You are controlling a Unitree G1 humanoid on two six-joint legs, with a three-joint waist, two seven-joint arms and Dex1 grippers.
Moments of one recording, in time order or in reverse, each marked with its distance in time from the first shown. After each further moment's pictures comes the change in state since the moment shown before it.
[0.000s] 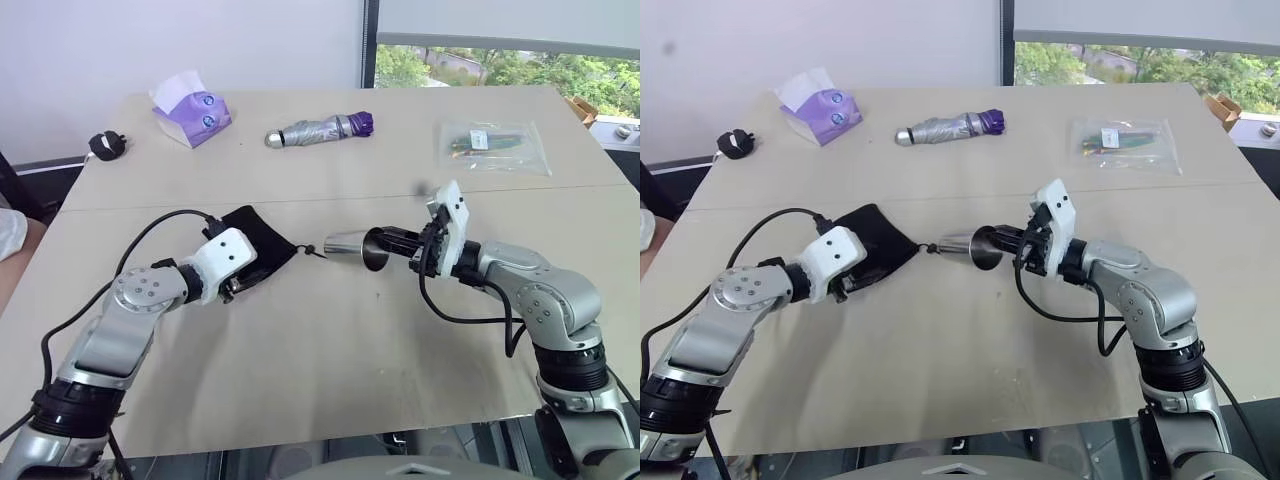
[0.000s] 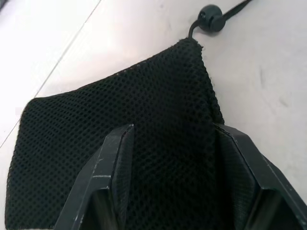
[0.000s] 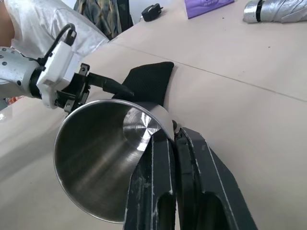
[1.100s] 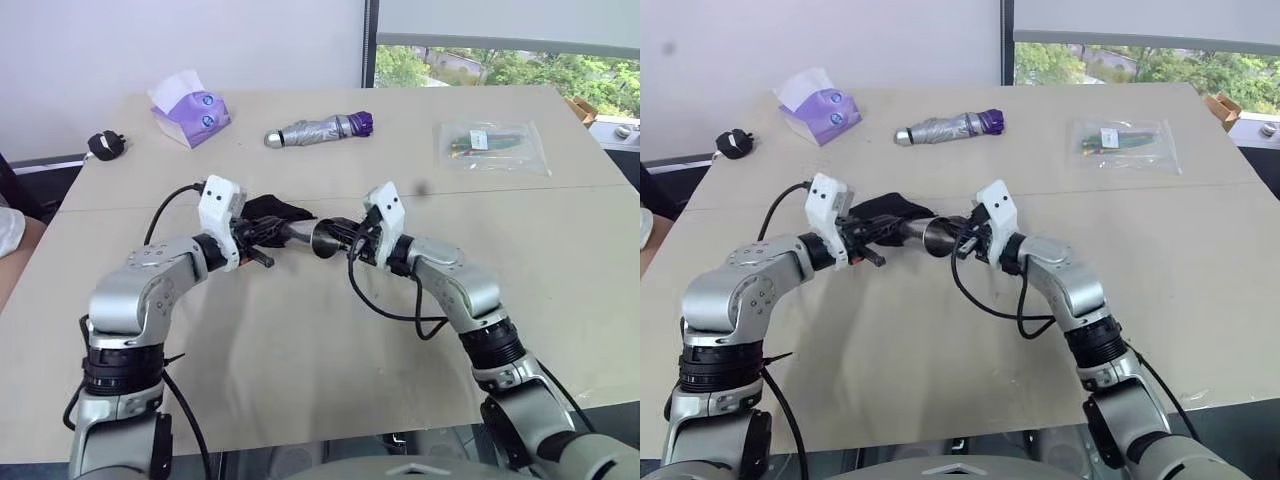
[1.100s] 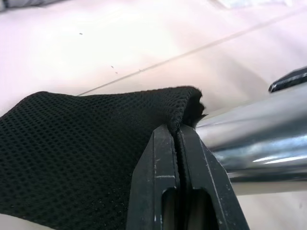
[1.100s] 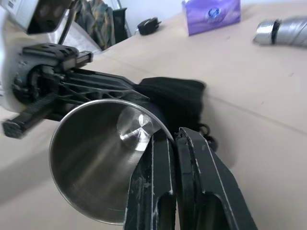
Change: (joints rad) left arm -0.228 -0.282 0.228 -0.058 -0.420 0.576 0.150; right arm -0.115 0.284 0.206 0.468 -0.326 -0.487 -0.040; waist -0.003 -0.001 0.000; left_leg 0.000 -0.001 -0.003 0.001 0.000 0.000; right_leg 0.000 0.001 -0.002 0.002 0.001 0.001
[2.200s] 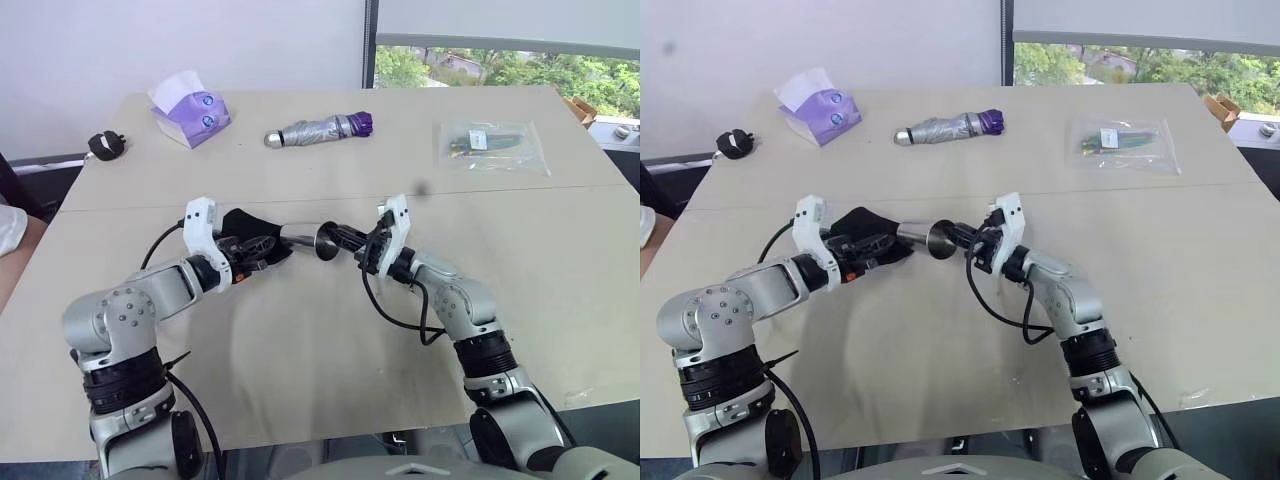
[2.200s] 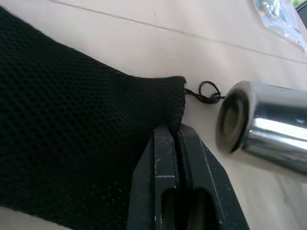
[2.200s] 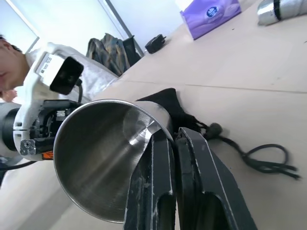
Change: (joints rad) left arm 0.000 -0.139 0.297 -0.023 -0.259 0.428 0.312; right arm 0.068 0.099 -0.129 0.023 0.189 0.093 0.060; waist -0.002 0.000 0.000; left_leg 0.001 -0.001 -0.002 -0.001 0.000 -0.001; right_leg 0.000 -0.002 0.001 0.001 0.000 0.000
